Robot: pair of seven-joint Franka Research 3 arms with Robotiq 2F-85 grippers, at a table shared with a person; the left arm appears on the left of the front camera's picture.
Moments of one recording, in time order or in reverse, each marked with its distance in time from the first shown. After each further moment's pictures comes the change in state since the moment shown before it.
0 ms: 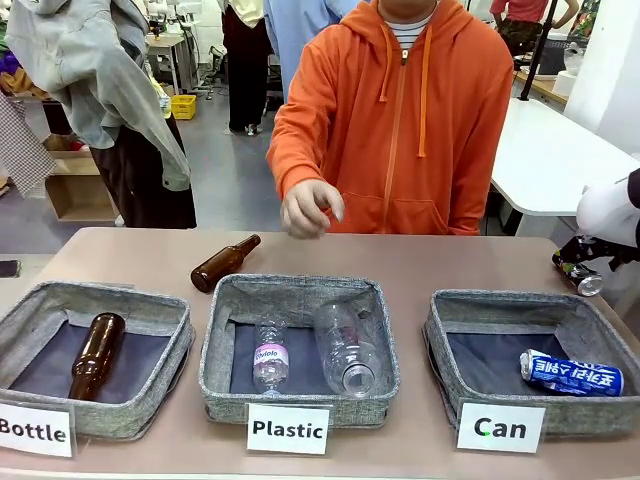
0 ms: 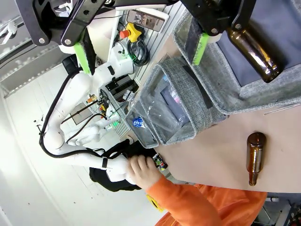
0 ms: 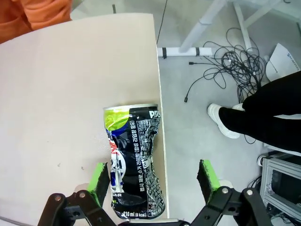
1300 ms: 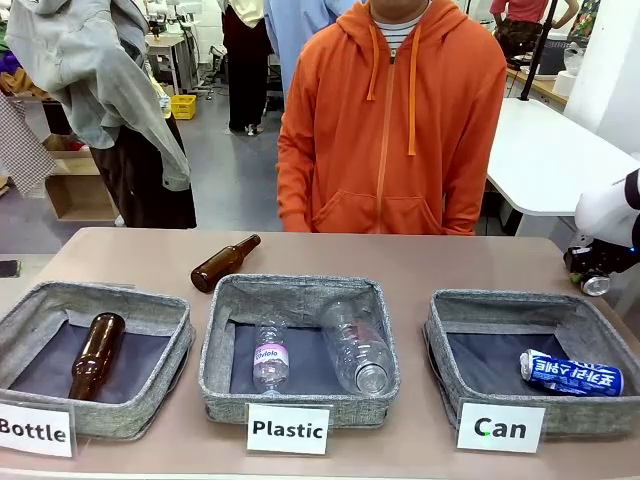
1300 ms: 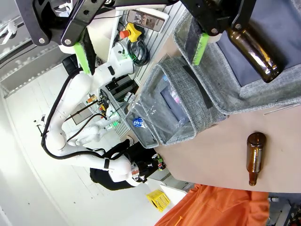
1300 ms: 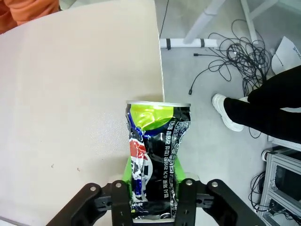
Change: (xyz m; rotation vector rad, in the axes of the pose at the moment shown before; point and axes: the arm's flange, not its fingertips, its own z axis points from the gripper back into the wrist) left arm 0.000 0.000 0.000 0.000 0.000 0.000; right arm 0.000 -0.003 -0.013 0.021 0.045 -0.005
